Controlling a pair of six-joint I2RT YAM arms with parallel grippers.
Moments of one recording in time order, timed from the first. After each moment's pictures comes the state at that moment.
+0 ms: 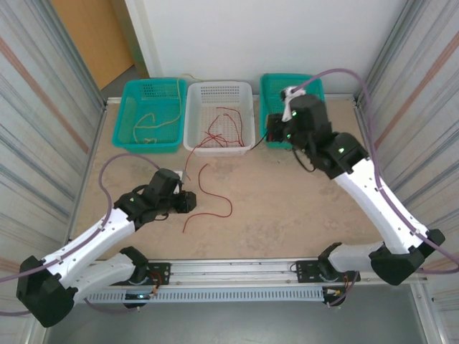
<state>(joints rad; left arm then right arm) -0.65 0.94 0.68 -0.65 0.01 -0.58 0.59 1.28 1.58 -0.76 0.17 0.39</state>
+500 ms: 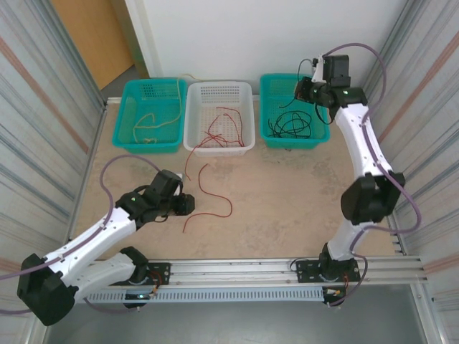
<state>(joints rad) -0.65 0.96 0.68 -0.69 0.00 -0.58 0.10 1.81 1.90 -0.72 -0.22 0.36</state>
